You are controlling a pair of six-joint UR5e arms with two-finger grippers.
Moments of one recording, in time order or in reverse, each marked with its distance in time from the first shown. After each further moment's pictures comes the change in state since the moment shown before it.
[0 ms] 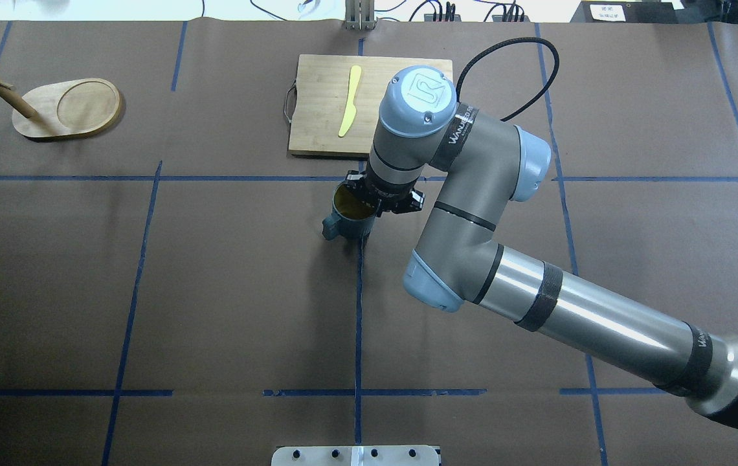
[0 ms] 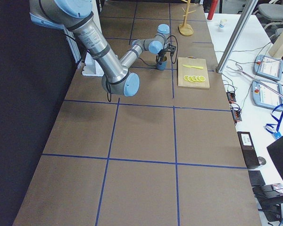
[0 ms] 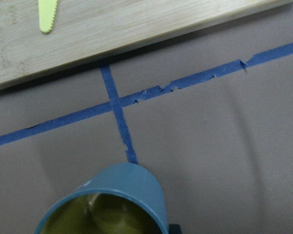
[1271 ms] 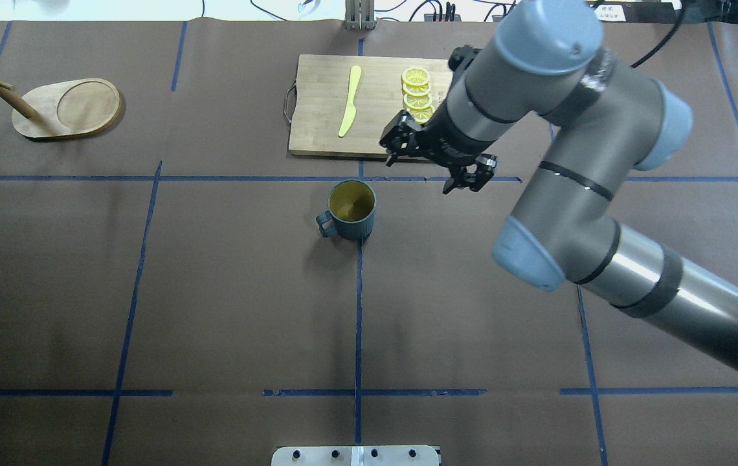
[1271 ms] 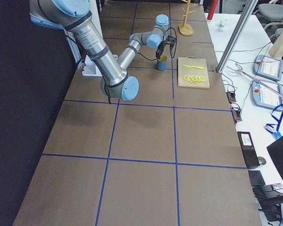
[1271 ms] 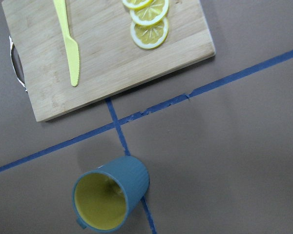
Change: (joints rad) left arm 0.208 -0.049 -0.151 -0.313 -0.011 -0.008; right arm 0.211 -0.243 0.408 -0.045 0.189 0.012
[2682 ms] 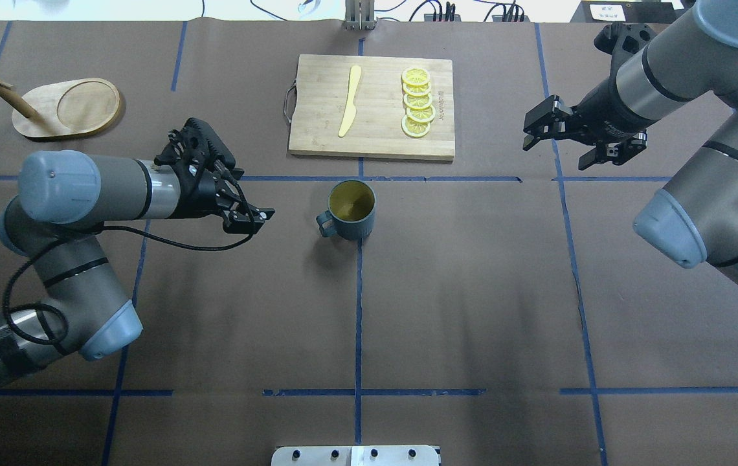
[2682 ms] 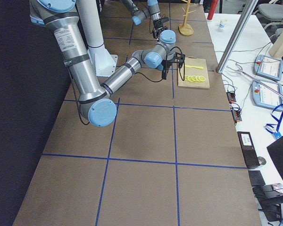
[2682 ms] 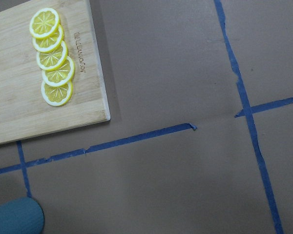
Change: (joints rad) left arm 0.726 -0.484 0.338 -0.710 0.579 -0.411; right arm 0.141 -0.209 0.057 0.004 0.032 -0.300
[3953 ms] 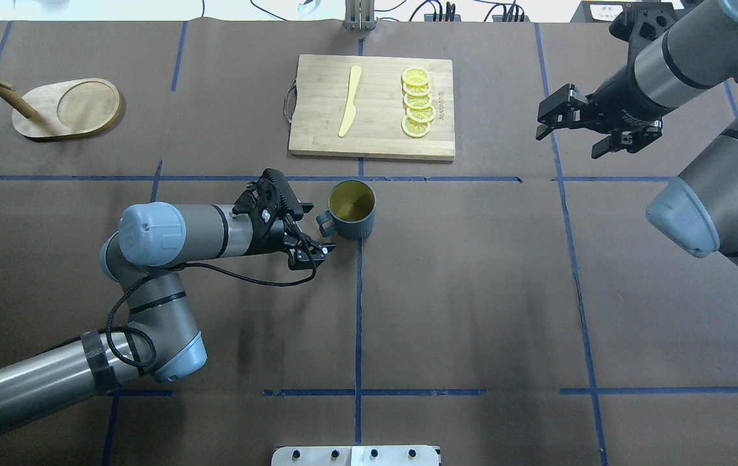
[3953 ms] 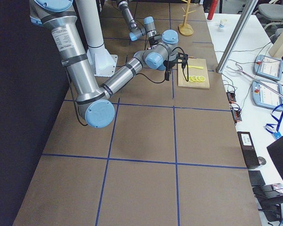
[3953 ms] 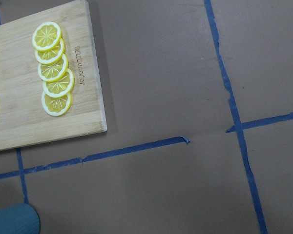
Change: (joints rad) left arm 0.124 -0.152 0.224 -0.177 0.092 0.041; right arm 0.029 -0.002 0.002 0.000 0.009 -0.037
